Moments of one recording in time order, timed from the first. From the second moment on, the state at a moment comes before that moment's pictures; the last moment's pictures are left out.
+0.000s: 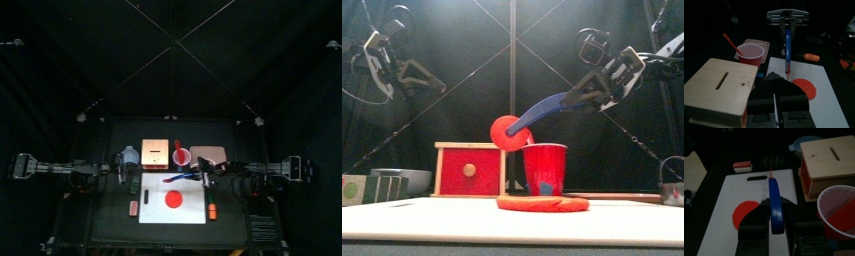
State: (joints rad) left arm 0.10 -0.66 1.24 -0.13 -0.44 0.01; right arm -0.28 -0.31 1.12 -0.50 -0.67 0.41
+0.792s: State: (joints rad) left arm -0.11 -0.13 1.01 -0.12 -0.64 0.09; right arm 0.03 -0.10 1.06 0.00 -0.71 0.10
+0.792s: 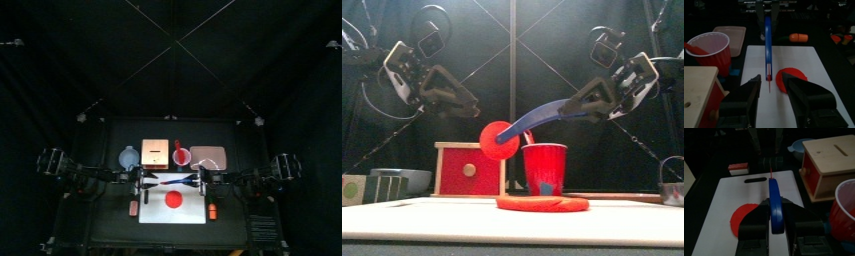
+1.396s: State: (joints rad) left arm -0.18 0.02 0.91 -0.19 -0.55 0.12; right arm 0.10 0.04 0.89 0.00 -0.63 0.10
